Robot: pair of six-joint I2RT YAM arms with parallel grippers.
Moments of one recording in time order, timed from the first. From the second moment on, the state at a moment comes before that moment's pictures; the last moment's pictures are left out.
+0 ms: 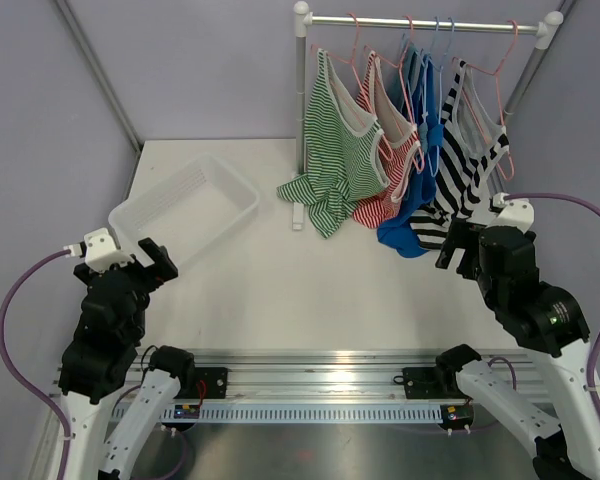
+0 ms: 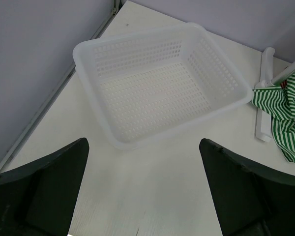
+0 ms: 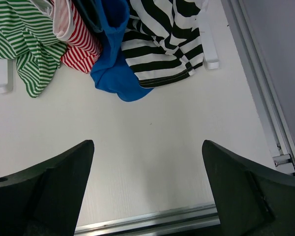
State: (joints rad) left arm -0.27 0.37 0.89 -0.79 -0.53 -0.32; right arm 0.42 0.70 1.18 -1.04 0.50 0.37
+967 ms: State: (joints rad) left arm -0.28 0.37 0.86 -0.78 -0.51 -0.33; right arm 0.42 1.69 2.22 -0.83 0.24 0.07
